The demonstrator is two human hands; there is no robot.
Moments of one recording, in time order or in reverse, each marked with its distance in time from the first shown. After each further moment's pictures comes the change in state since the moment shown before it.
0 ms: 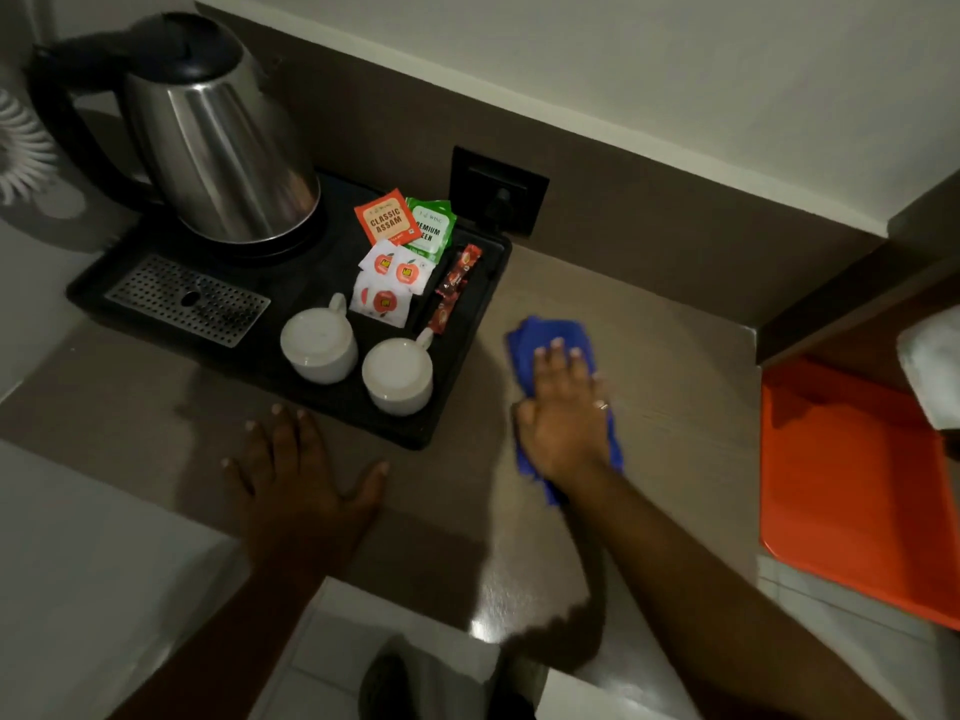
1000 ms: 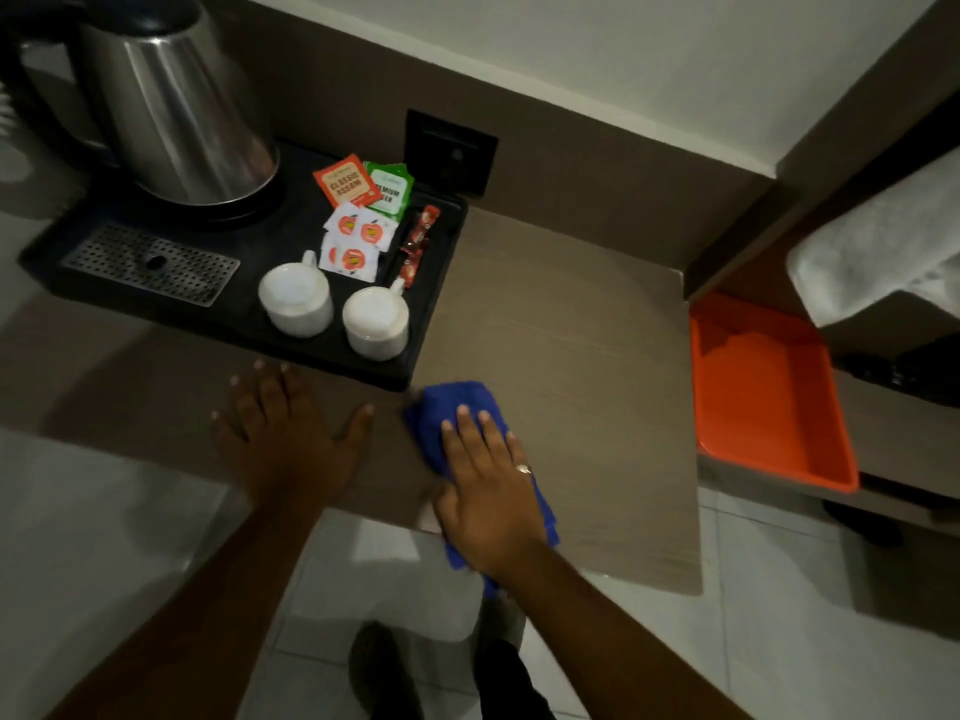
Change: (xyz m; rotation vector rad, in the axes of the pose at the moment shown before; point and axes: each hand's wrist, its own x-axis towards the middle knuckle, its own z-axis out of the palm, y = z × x) left_hand -0.005 -0.009 0.009 -0.054 0.103 0.099; right_hand -0.162 -0.063 0.027 0.026 -0.064 -0.101
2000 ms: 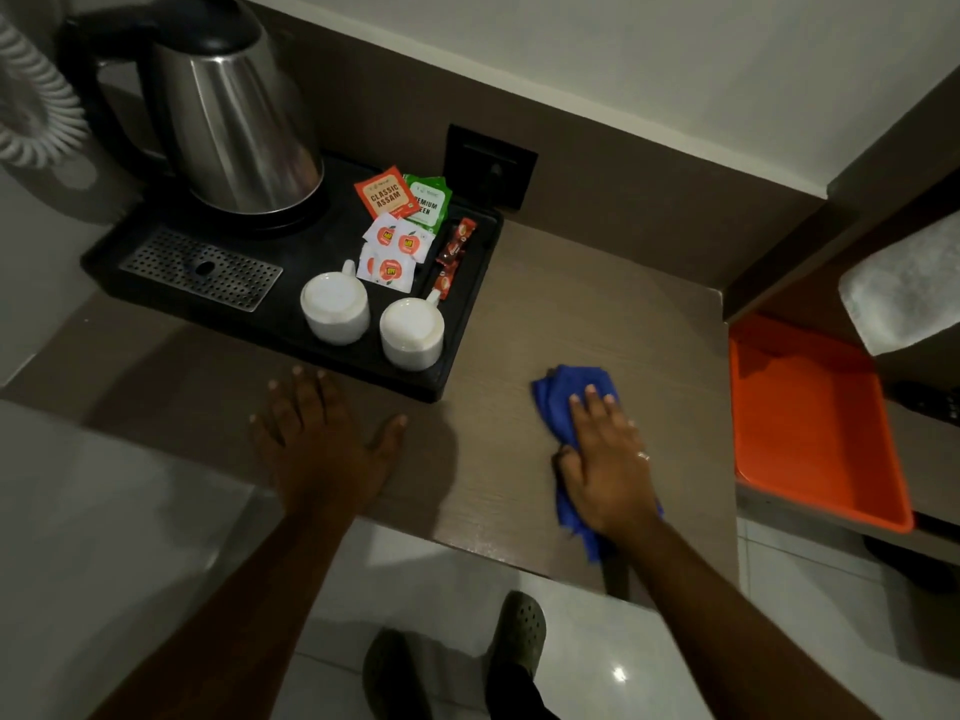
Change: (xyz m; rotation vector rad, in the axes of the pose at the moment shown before) left_hand 0.003 -0.003 0.003 0.007 -0.003 0.003; right_hand 0.028 0.094 -0.031 0.045 0.040 0.132
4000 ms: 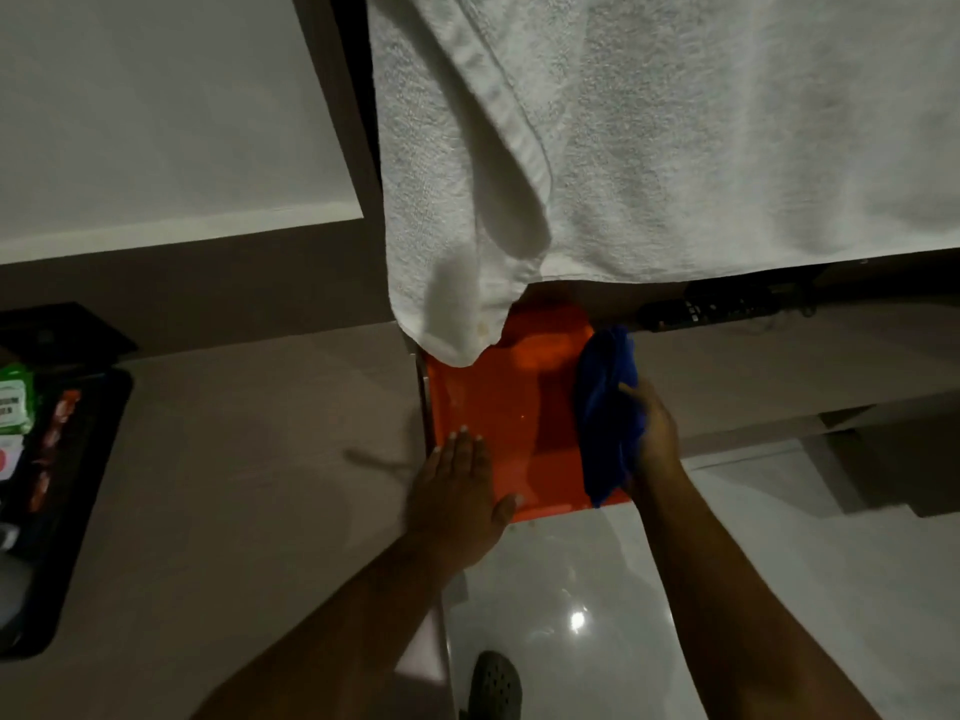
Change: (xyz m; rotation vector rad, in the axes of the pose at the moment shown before) left_hand -0.103 0.447 0.092 0.236 -0.493 0.905; right_hand -0.019 0.362 -0.119 1.764 0.543 0.755
